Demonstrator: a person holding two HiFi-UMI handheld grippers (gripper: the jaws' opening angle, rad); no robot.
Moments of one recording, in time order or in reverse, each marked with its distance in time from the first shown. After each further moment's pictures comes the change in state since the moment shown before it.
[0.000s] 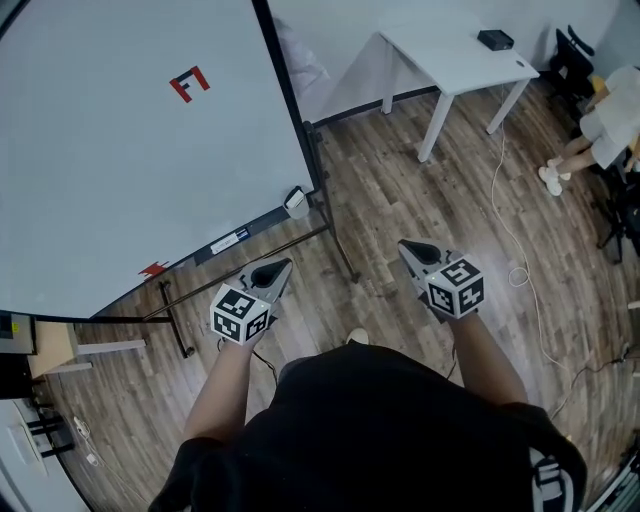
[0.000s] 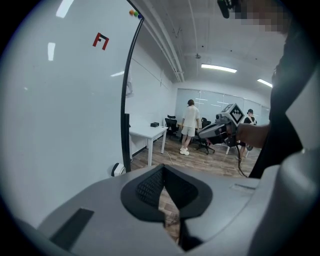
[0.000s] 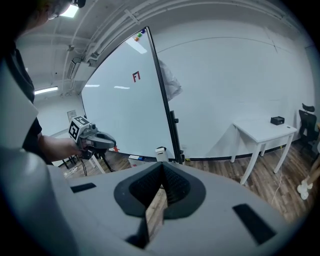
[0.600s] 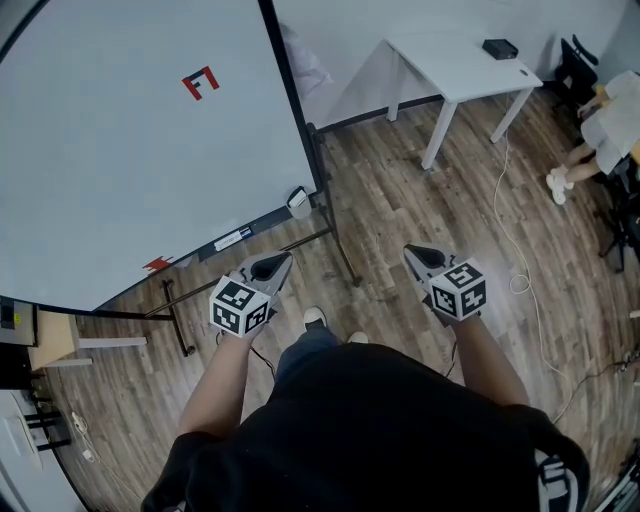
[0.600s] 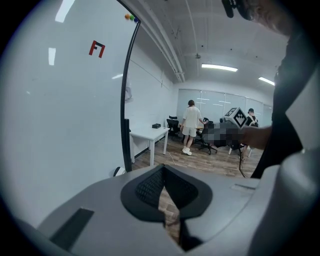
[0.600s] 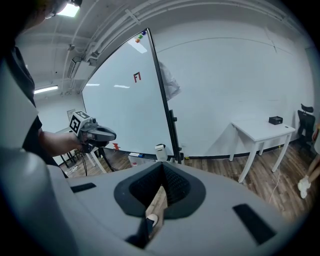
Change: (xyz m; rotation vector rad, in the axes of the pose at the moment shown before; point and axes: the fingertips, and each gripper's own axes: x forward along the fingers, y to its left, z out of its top) left arm -0.008 -0.008 0.016 0.009 -0.006 0.032; right arm -0.021 -0.002 -0.012 -0.007 0.014 -0.006
